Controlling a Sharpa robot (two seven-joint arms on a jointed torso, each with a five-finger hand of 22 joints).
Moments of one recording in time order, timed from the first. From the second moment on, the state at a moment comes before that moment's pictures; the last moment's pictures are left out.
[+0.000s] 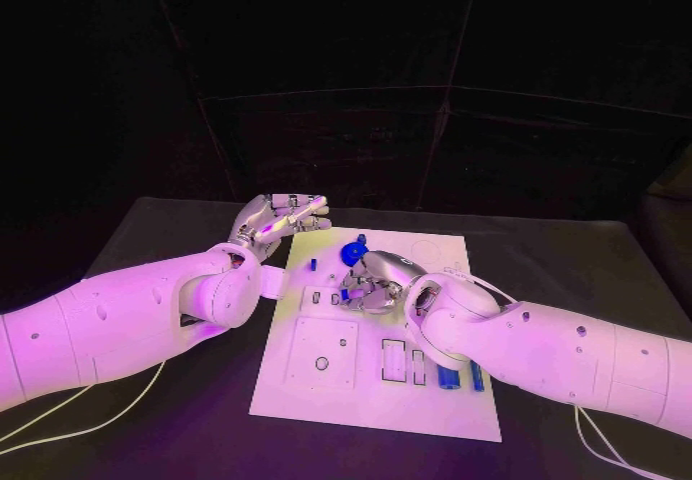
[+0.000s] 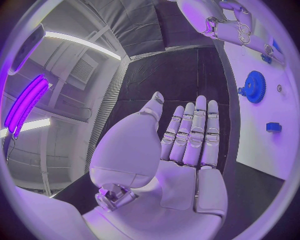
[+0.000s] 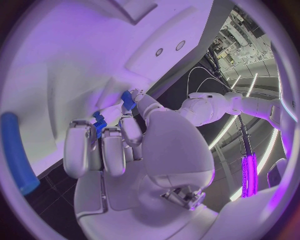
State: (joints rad) left arm 1.18 -0.83 -0.04 1.47 0.00 -0.36 0.53; left_hand 1.33 0.01 0.03 0.08 0.05 0.97 0.23 0.09 0.07 1.01 0.18 0.13 0.07 1.08 0.14 0.17 0.10 0.18 0.82 0.26 0.26 0.10; right arm 1.12 -0.52 -0.03 1.46 -1.38 -0.37 -0.24; right_hand 1.33 -0.04 0.27 -0.03 0.18 1.07 0.12 0.11 0.08 1.38 0.03 1.19 1.23 1.47 -0.05 1.50 1.31 0.07 1.45 0.05 1.43 1.26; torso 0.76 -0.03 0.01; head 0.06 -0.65
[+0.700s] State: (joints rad) left arm 1.18 -0.83 -0.04 1.48 0.00 -0.36 0.53; left_hand 1.33 0.01 0.03 0.08 0.05 0.97 0.23 0.08 0.07 1.01 0.18 0.13 0.07 1.08 0.14 0.17 0.10 0.18 0.82 0.26 0.26 0.10; right arm 1.11 -0.51 -0.03 1.46 -1.41 -0.35 -0.26; right_hand 1.28 -0.09 0.26 -0.02 0.16 1.03 0.13 0.09 0.07 1.37 0.04 1.18 1.22 1.47 -0.04 1.49 1.31 0.07 1.45 0.07 1.43 1.25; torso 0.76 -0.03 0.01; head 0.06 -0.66
